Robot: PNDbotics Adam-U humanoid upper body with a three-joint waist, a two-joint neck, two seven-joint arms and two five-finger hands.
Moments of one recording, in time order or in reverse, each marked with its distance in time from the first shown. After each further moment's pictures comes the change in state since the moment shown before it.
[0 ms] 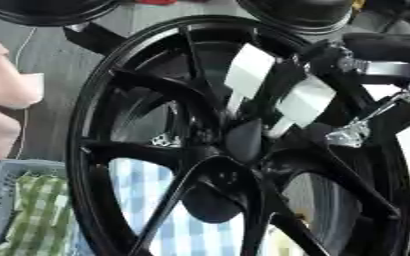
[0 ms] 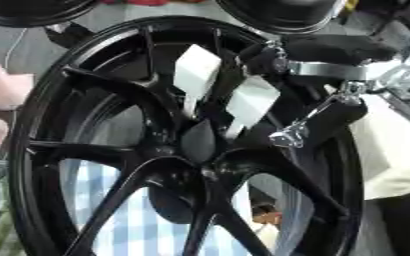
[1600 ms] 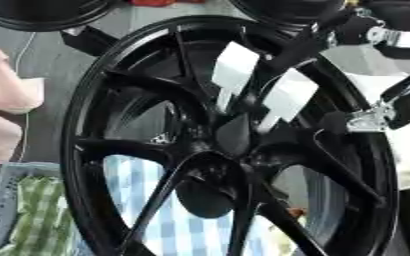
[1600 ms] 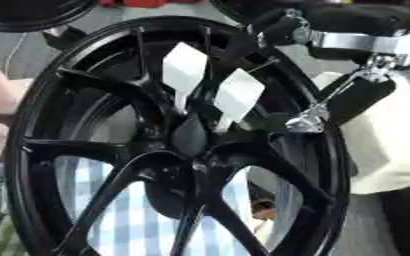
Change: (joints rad) left arm 0.000 0.016 0.000 0.000 0.000 -0.012 0.005; right arm -0.025 -0.035 -0.023 0.000 -0.075 -0.063 -0.034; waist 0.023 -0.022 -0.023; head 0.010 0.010
